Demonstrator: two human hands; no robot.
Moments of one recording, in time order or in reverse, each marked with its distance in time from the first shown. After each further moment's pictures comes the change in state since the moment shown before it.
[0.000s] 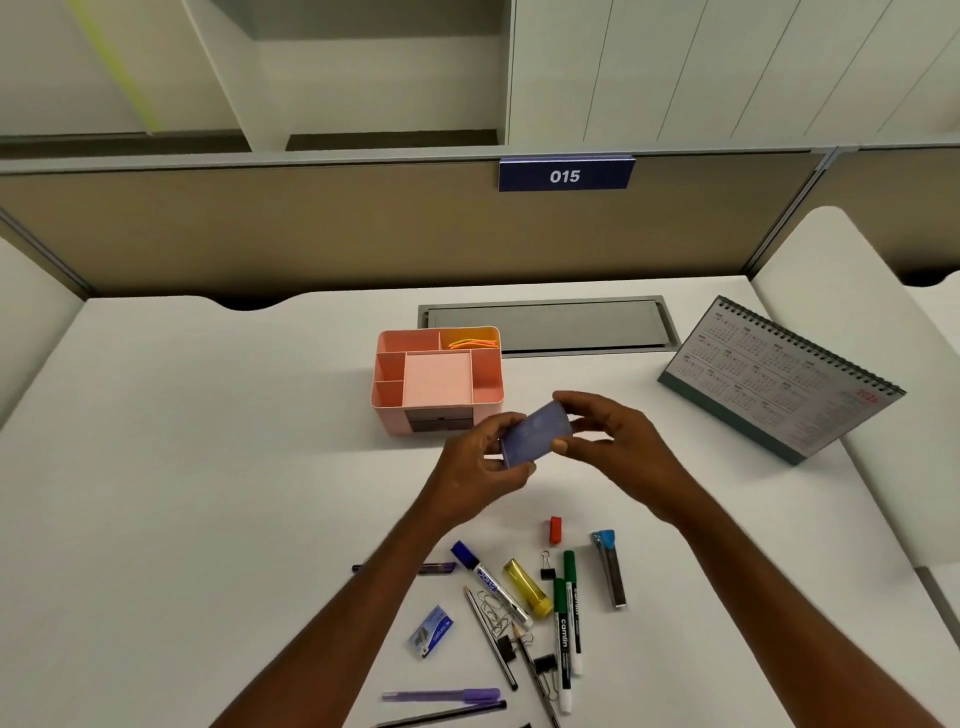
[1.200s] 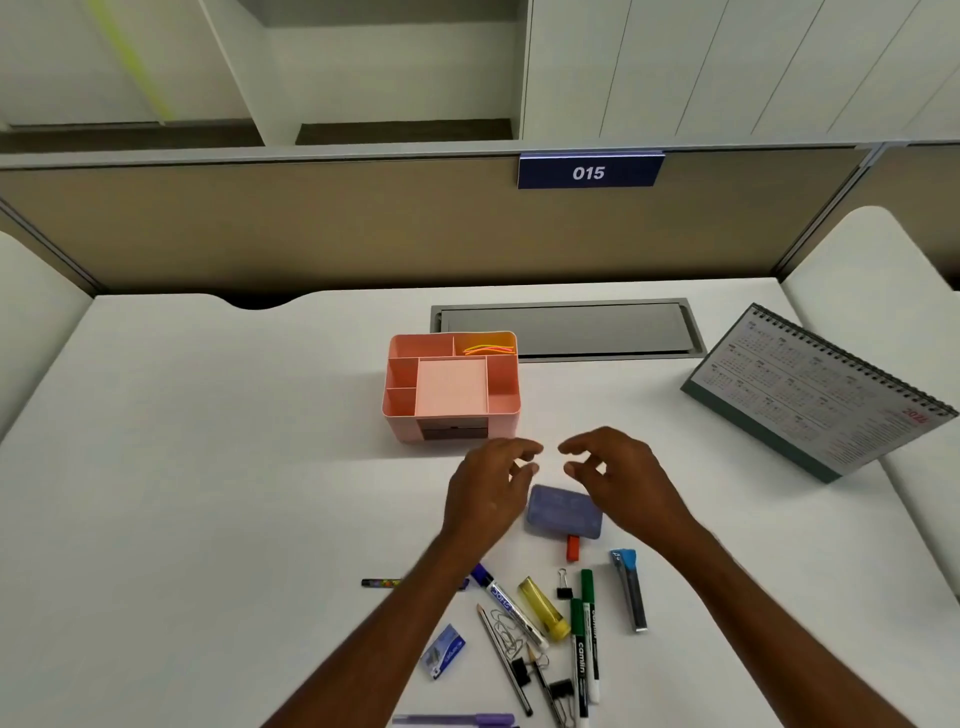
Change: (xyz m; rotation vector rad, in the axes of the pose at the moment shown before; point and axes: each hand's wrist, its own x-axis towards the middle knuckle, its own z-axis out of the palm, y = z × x) left_hand 0.008 -0.016 0.015 0.277 0.176 -0.020; right_hand 0.017 0.032 0.032 -0.385 0.038 0.003
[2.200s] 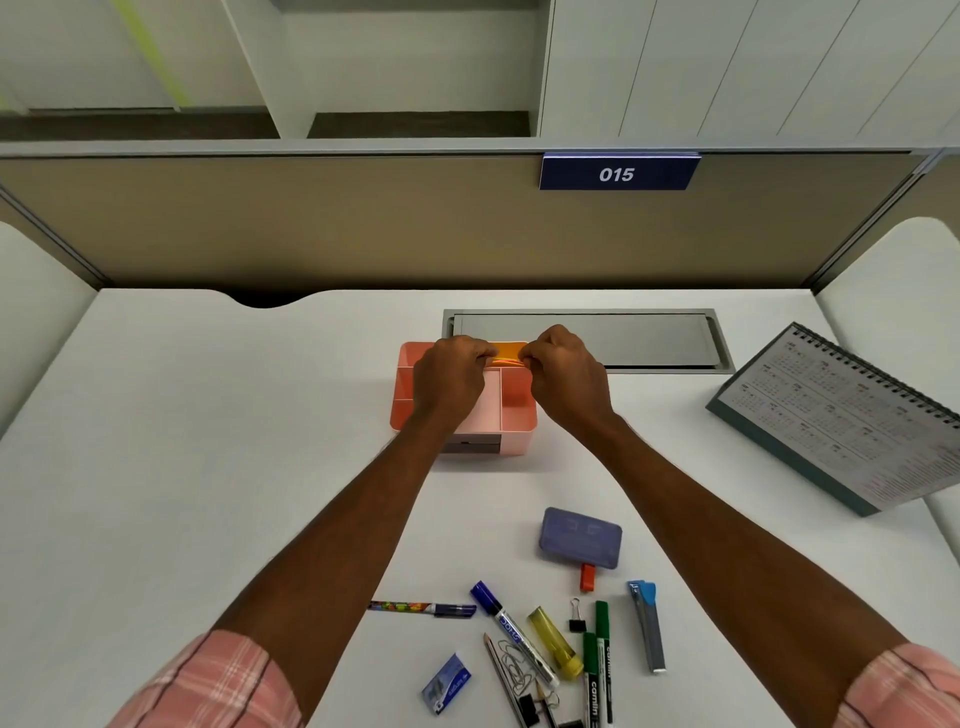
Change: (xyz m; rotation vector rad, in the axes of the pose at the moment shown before) left_hand 0.141 -0.011 -0.072 0.338 0.182 -0.009; right_hand 0.160 -0.048 0.031 -0.319 0.280 -0.232
